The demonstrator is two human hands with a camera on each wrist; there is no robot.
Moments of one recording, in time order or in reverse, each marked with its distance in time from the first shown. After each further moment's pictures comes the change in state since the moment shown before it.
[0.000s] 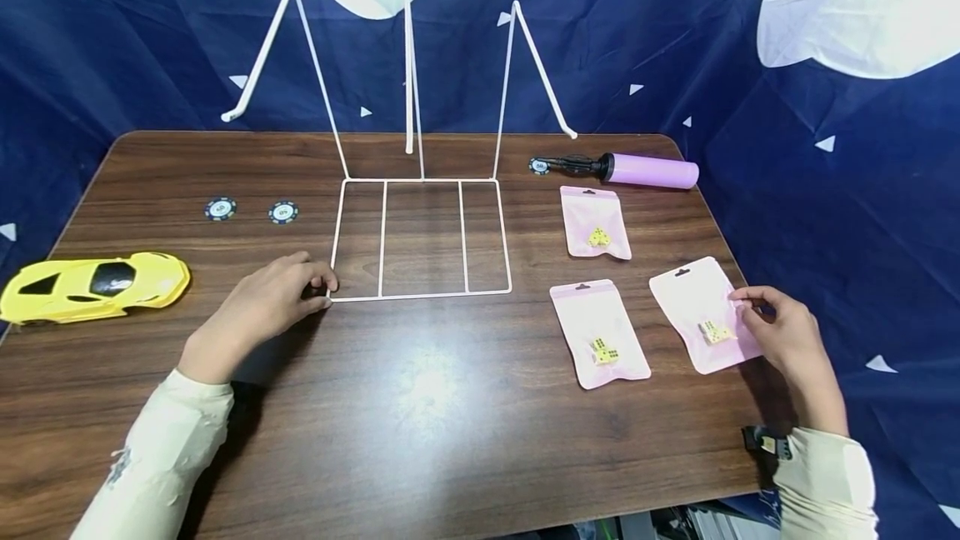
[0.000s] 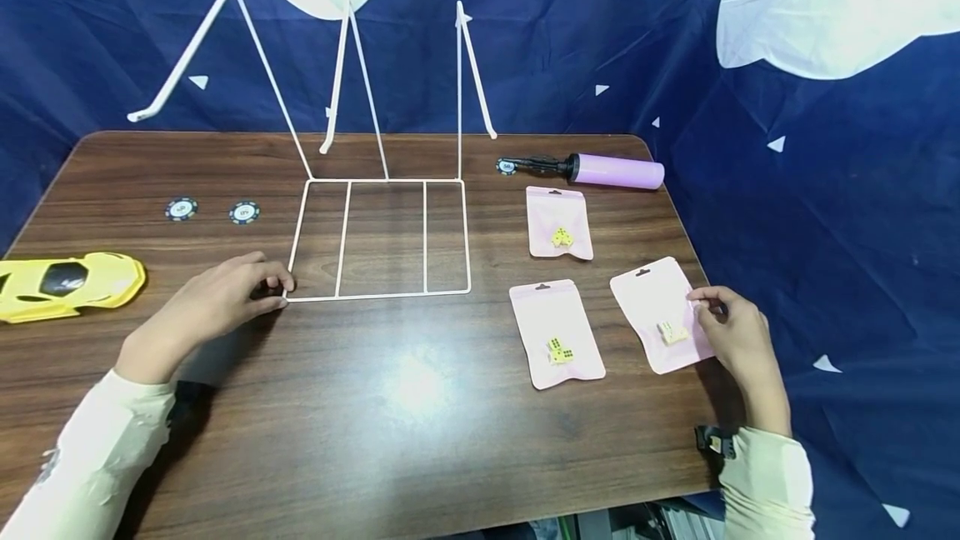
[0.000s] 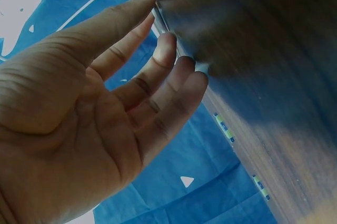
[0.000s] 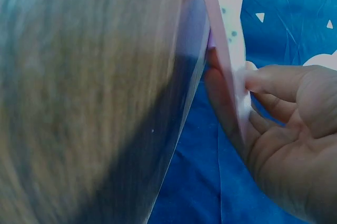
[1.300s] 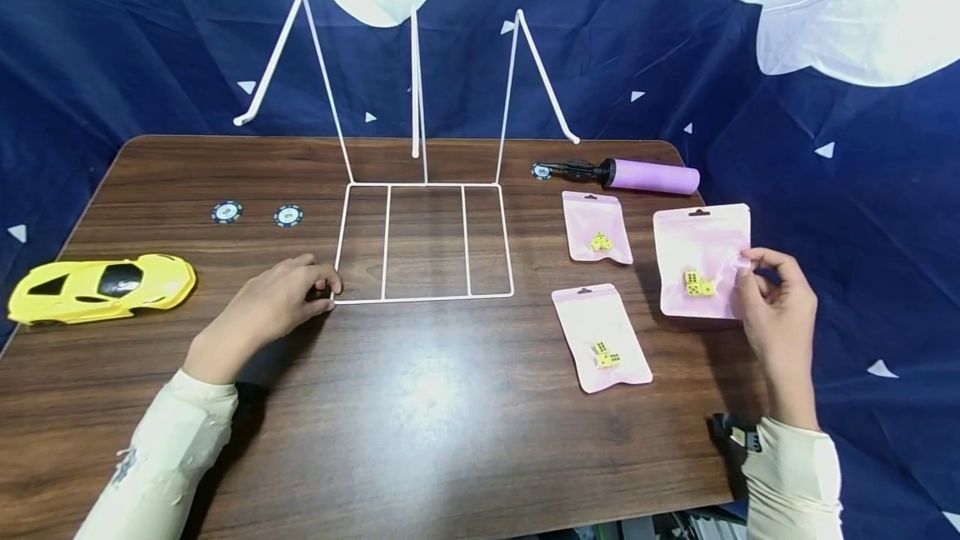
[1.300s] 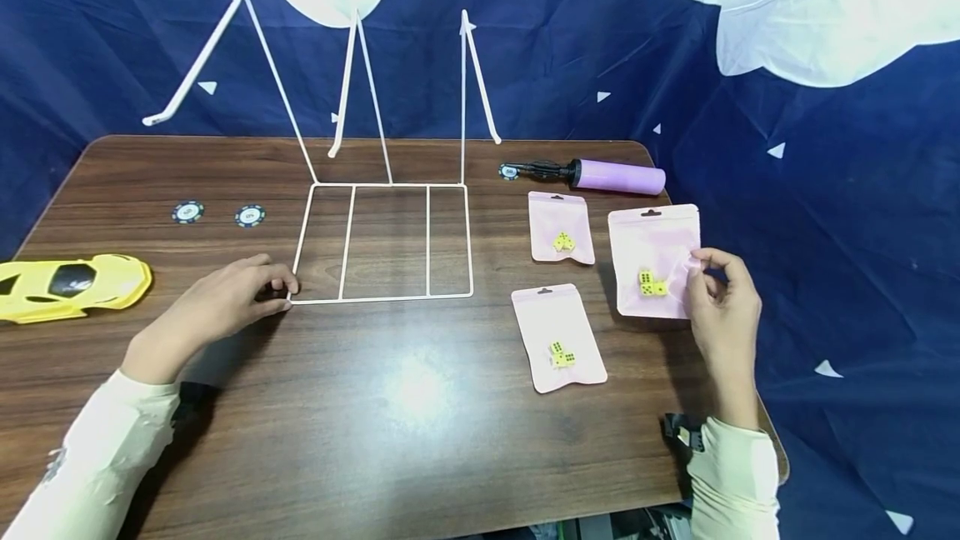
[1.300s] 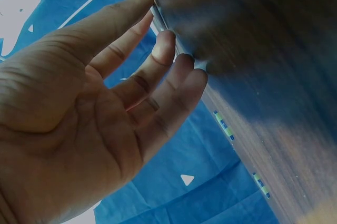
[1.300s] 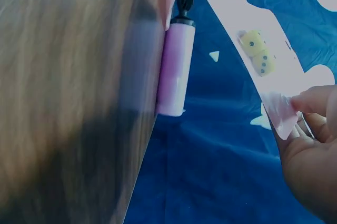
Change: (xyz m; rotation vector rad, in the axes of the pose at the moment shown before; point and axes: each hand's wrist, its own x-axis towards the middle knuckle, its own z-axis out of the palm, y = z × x) left_hand -0.003 -0.001 -0.001 -0.002 0.026 0.042; right_hand 0.009 -0.073 0.008 0.517 0.416 0.011
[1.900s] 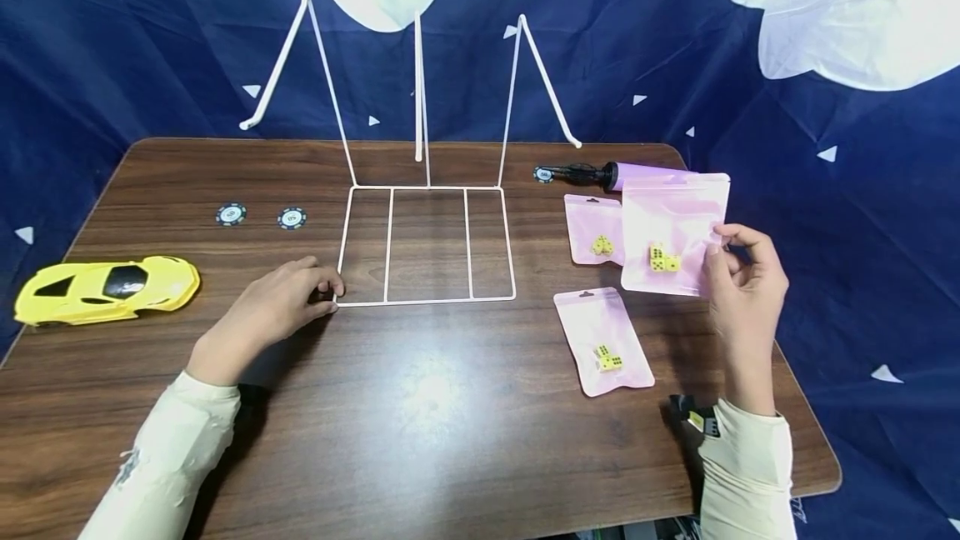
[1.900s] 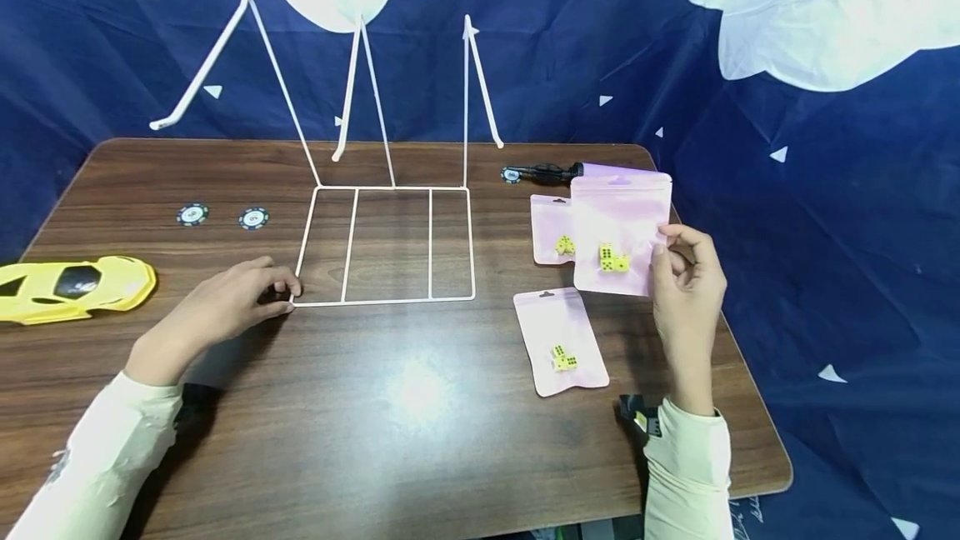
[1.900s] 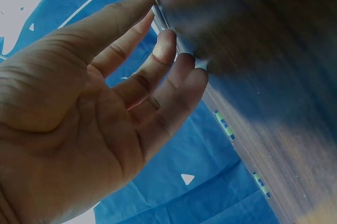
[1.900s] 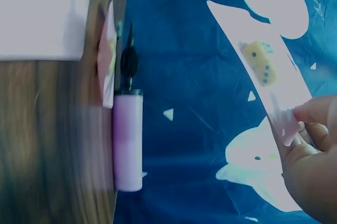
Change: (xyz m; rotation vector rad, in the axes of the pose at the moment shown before) left_hand 0.001 0.000 0.000 0.000 0.000 -0.001; right_hand -0.005 -0.046 0.041 0.401 0.051 -0.057
